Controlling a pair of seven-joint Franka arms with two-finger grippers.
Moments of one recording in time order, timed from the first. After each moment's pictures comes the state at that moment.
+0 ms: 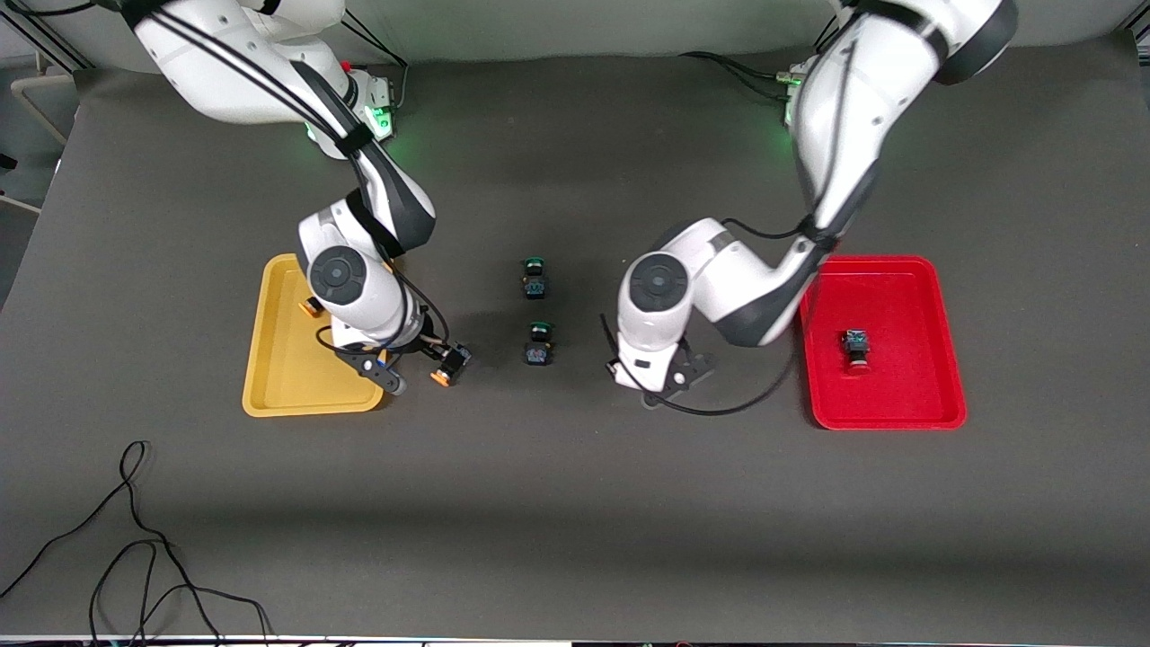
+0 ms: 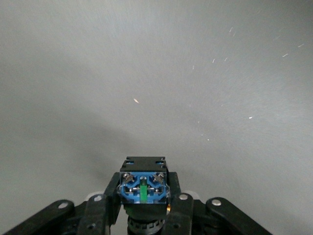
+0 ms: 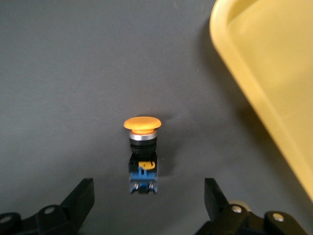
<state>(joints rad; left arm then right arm) -0.23 0.70 -0.50 -1.47 0.31 2.06 -1.30 0.17 0.45 0.26 -2.05 -0.08 2.47 1.07</state>
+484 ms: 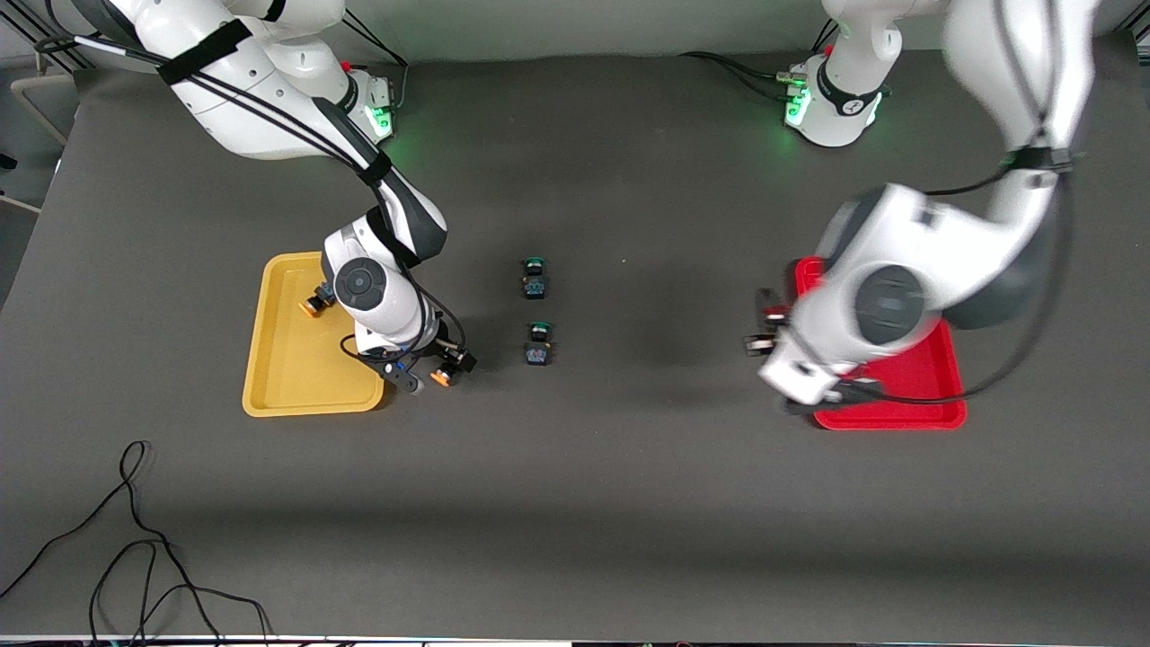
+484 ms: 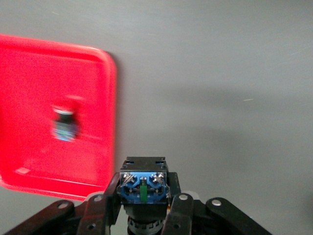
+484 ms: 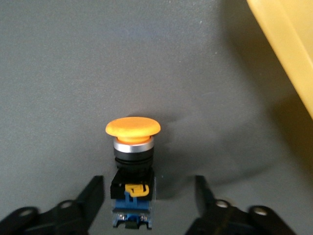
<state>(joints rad) 0.16 0.45 -0.56 -1.57 0.20 1.73 -0.52 0.17 0.53 0.26 -2.07 -0.12 2.60 1.07</state>
